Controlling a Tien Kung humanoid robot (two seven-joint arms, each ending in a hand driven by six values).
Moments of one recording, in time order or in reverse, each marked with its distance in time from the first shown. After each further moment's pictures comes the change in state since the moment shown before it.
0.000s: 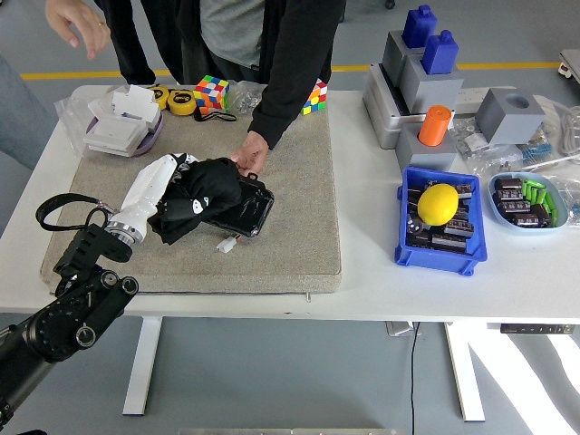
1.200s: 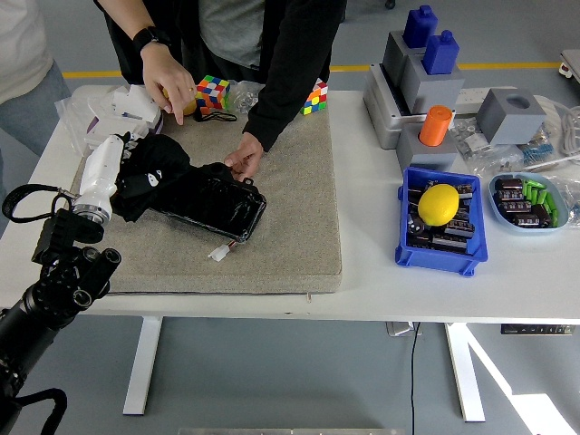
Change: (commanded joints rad) left arm -0.112 -0.053 -0.169 0.276 0.016 0.093 -0.046; right arm 0.000 -0.001 -0.003 0.001 0.008 -0.004 0.008
